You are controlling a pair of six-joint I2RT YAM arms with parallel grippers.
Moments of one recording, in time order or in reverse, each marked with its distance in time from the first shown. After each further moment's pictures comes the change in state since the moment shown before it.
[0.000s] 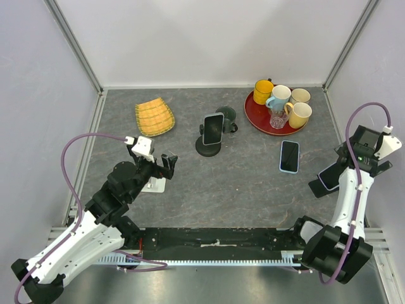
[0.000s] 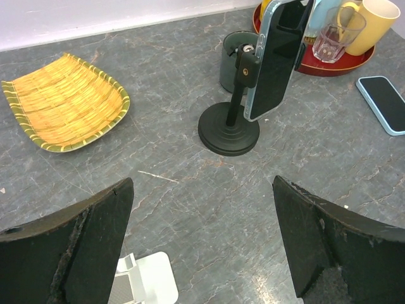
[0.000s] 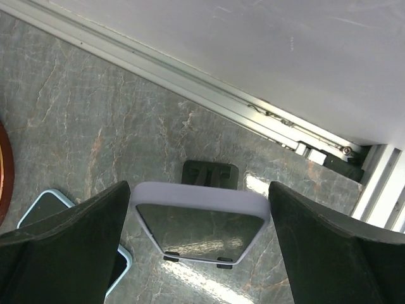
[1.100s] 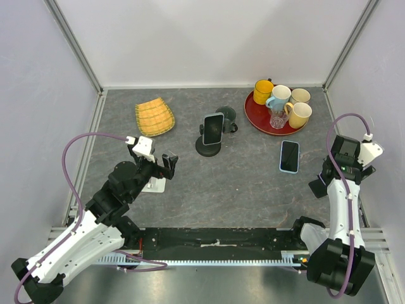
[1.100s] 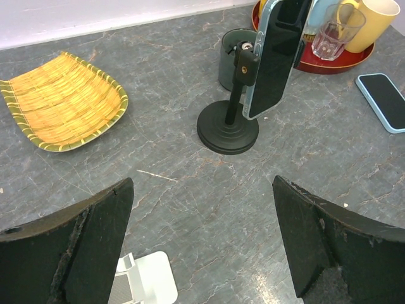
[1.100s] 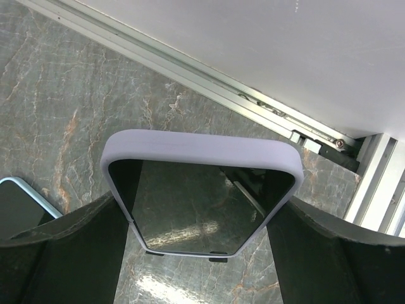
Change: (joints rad) left arm -0.003 0.008 0.000 0.000 0.002 0.000; right arm 0.165 -0.087 -0.199 0.087 0.177 0.034
